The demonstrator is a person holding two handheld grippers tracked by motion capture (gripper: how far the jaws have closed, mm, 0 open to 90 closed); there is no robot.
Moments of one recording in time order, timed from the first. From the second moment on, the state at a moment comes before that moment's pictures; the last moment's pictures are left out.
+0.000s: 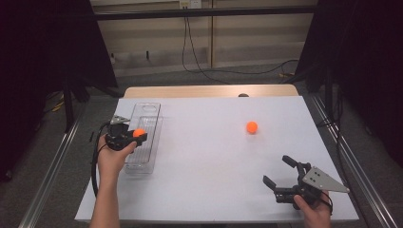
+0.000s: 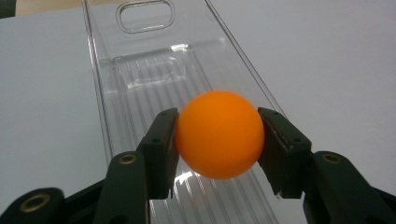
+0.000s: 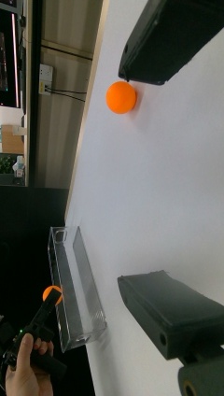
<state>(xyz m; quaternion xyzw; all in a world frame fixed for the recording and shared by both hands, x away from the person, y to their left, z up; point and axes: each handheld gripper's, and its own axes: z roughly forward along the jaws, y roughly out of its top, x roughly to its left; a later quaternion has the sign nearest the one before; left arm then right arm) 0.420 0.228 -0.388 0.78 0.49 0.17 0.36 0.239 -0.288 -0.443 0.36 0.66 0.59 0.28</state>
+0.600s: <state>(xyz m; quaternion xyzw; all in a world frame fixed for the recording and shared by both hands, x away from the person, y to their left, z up) 0.416 0.230 -0.383 0.77 0.49 0.17 0.38 0.240 -0.288 -0.443 0.36 0.66 0.59 0.28</state>
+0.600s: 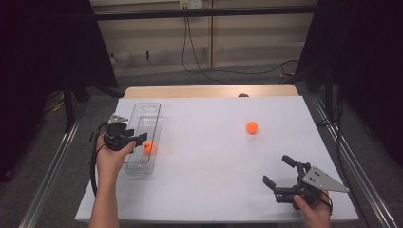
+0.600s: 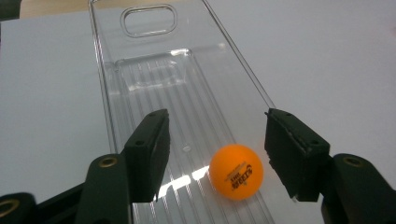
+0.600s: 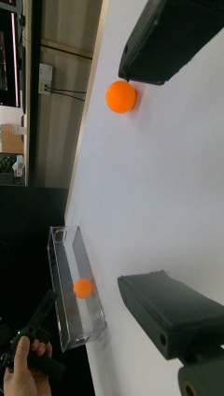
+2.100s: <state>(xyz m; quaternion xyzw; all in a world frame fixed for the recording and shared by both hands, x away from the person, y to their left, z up) 0.408 0.186 -0.370 0.79 0.44 0.13 0.40 0.240 -0.286 -0.443 0.36 0.67 0.59 0.28</state>
